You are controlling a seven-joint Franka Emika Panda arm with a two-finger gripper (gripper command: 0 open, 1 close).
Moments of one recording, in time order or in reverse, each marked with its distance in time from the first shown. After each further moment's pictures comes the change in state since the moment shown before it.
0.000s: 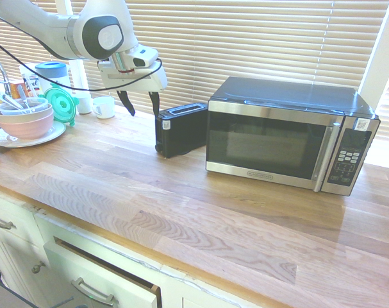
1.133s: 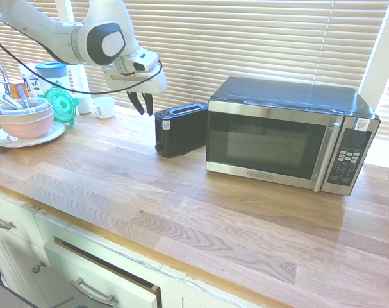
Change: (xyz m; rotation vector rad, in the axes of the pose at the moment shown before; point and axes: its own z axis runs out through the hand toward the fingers) arm 0.006 -0.015 0.017 0.050 0.034 0.090
